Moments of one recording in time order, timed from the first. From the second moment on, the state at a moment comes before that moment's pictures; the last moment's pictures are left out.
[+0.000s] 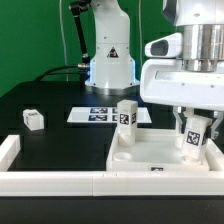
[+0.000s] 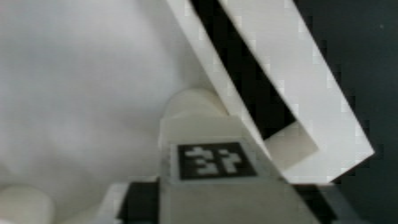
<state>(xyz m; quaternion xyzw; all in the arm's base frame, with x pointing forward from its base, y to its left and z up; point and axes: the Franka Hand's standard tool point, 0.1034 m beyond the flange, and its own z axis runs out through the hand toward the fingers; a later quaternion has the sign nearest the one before) 0.613 0.113 0.072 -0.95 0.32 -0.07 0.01</state>
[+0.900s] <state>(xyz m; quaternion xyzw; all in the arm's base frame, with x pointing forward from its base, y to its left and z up) 0.616 0.105 0.069 -0.69 0.72 -0.03 0.06</state>
